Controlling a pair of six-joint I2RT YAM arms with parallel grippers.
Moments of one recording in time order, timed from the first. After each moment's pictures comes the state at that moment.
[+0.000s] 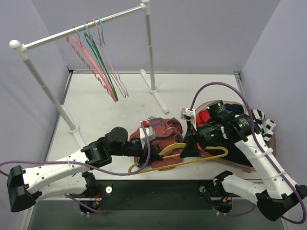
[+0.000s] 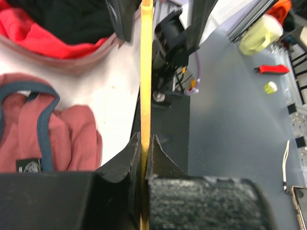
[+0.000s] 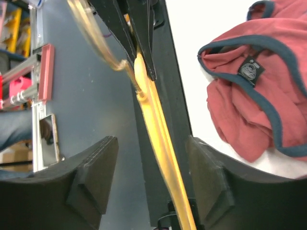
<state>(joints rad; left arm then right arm) -1.09 0.94 0.73 -0.04 0.44 -0.29 0.49 1.02 1.19 -1.16 -0.94 -0.36</state>
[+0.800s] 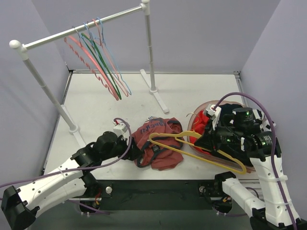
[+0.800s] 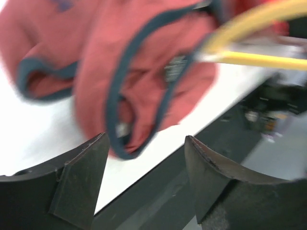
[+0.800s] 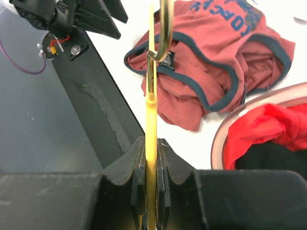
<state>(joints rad) -0.85 0.72 0.49 -0.32 0.10 -0.67 0.24 0.84 1.19 -1.19 -0.77 -0.33</state>
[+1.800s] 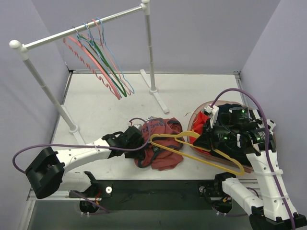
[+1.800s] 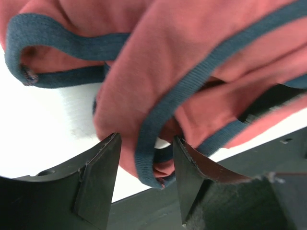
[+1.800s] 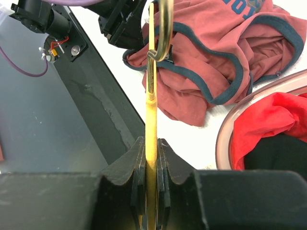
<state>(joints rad) -0.90 1.29 0.69 -0.46 -0.03 -0.81 0.22 0.85 1.13 -1.16 -0.76 -0.28</state>
